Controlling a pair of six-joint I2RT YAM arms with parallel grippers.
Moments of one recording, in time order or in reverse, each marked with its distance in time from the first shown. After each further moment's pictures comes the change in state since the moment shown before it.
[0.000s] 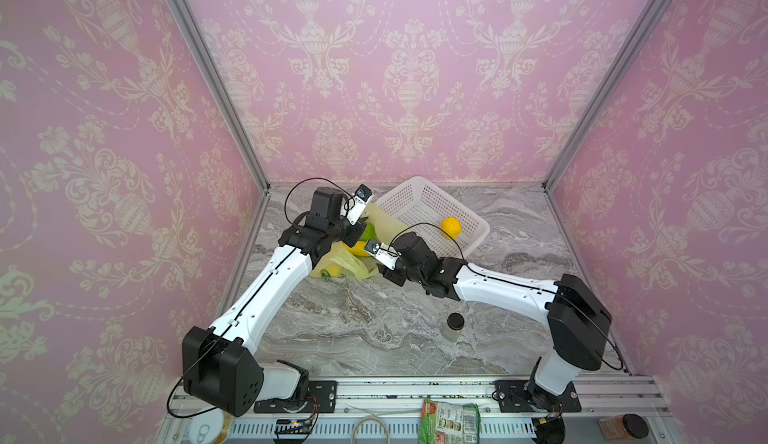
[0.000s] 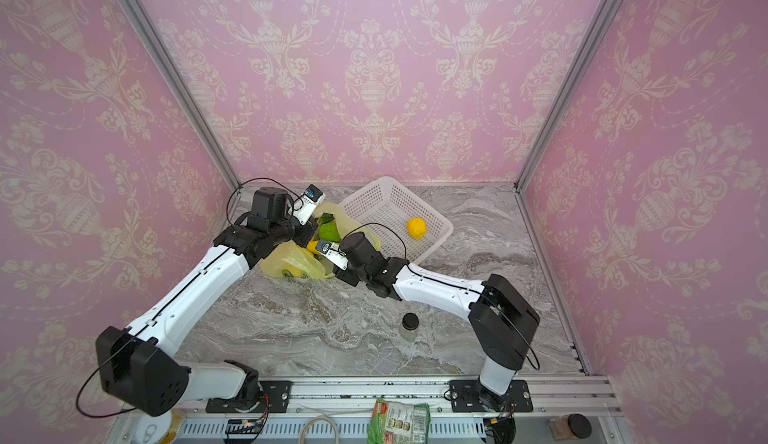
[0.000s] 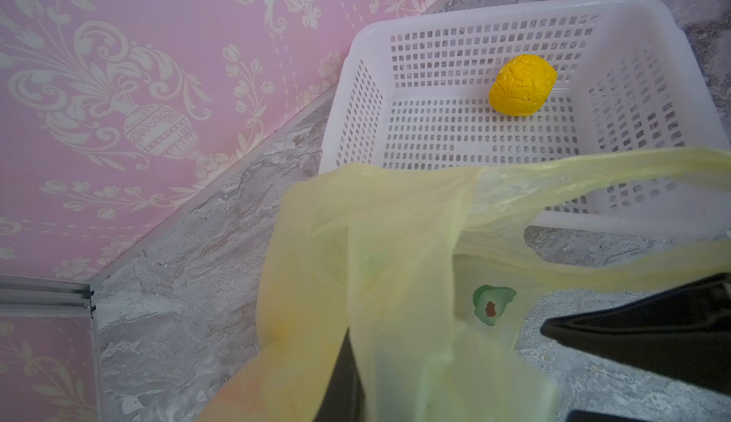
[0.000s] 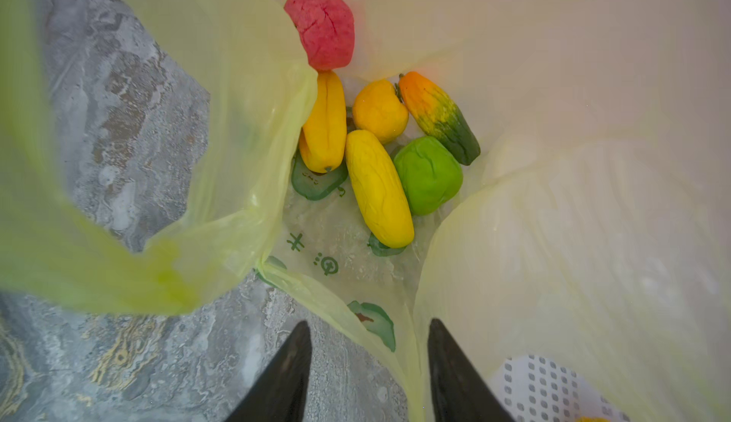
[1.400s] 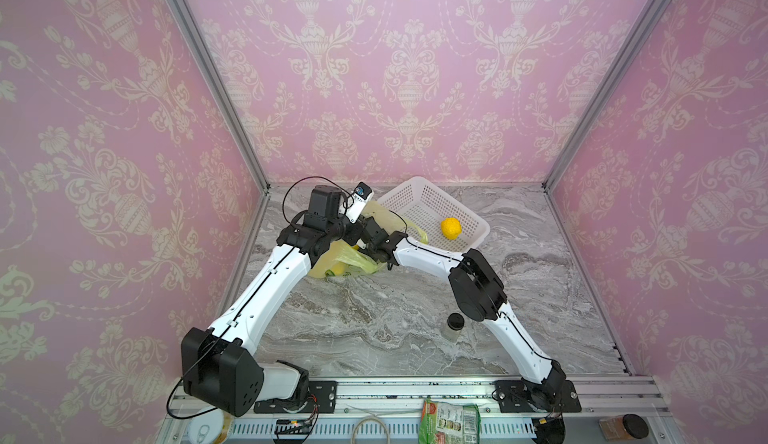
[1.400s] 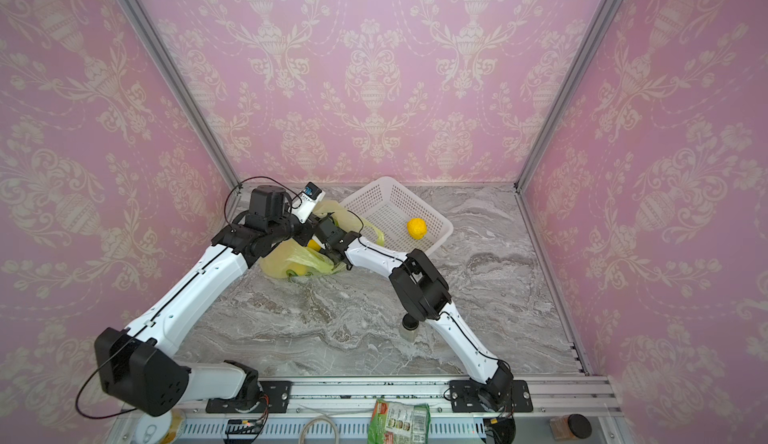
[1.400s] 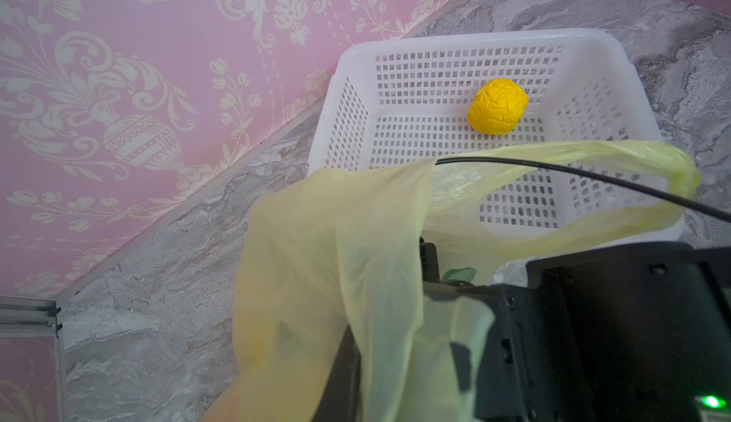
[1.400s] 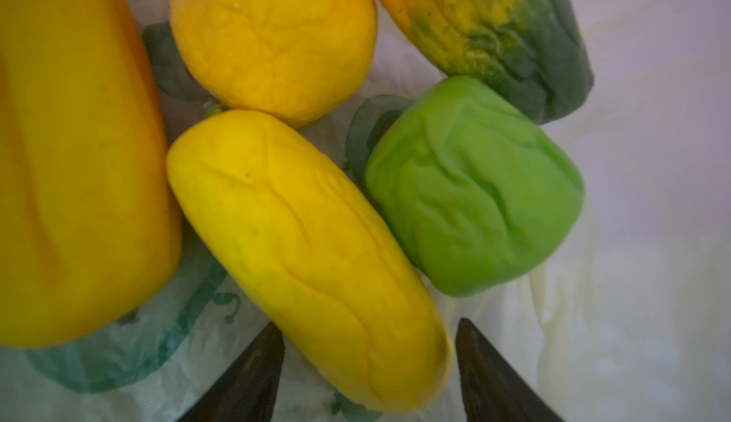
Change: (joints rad) left arm 0.007 0.000 0.015 0.000 0.068 -0.030; right arm -0.080 0.721 0.795 -0.319 0.096 0.052
